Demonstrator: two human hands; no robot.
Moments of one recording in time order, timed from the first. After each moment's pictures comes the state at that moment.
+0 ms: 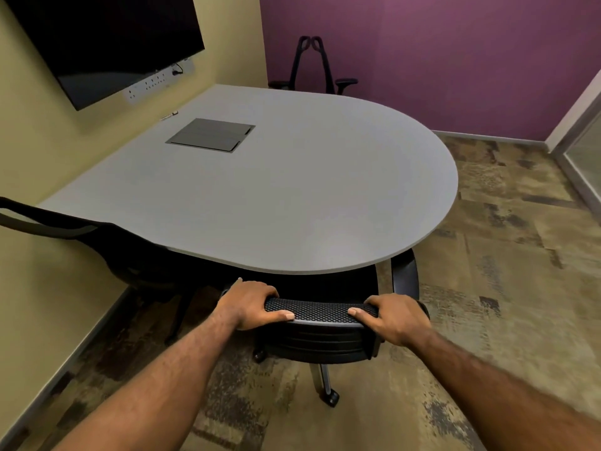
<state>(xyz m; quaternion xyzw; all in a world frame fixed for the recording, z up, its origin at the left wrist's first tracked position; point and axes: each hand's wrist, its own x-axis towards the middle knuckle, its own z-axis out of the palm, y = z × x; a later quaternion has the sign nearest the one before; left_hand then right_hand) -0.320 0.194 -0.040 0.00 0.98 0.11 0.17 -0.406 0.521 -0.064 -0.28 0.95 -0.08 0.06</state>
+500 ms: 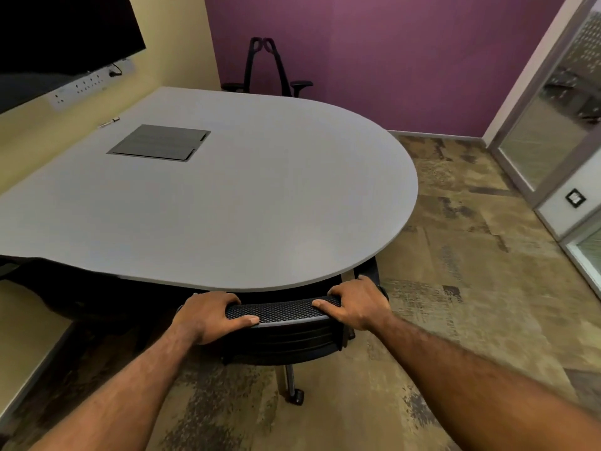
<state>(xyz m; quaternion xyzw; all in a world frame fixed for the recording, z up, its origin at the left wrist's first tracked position) -0.360 0.148 -0.055 0.01 0.99 0.11 0.11 -0.453 0.475 -0.056 -0.27 0.96 -0.06 0.08</state>
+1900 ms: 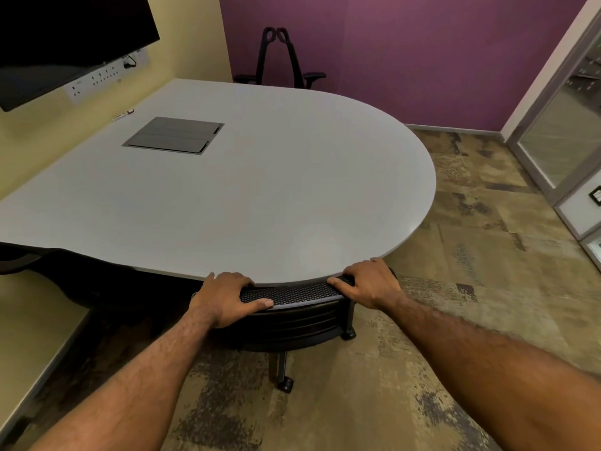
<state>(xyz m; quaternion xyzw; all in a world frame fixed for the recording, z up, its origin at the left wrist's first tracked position) -0.378 0.130 -0.059 0.01 0.99 0.08 0.12 -0.485 0.454 -0.058 -0.29 0.96 -0.03 0.04</state>
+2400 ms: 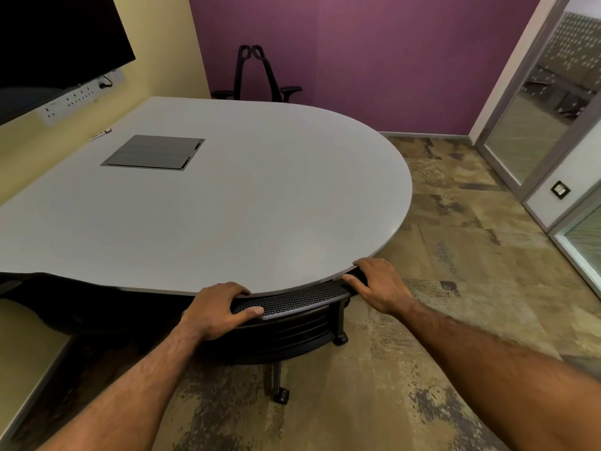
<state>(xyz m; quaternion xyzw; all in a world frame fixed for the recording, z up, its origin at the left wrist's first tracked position) -0.369 0.131 -0.049 0.05 0.98 0.16 0.07 -0.474 0.504 -0.060 -0.20 0.97 -0.12 0.01</state>
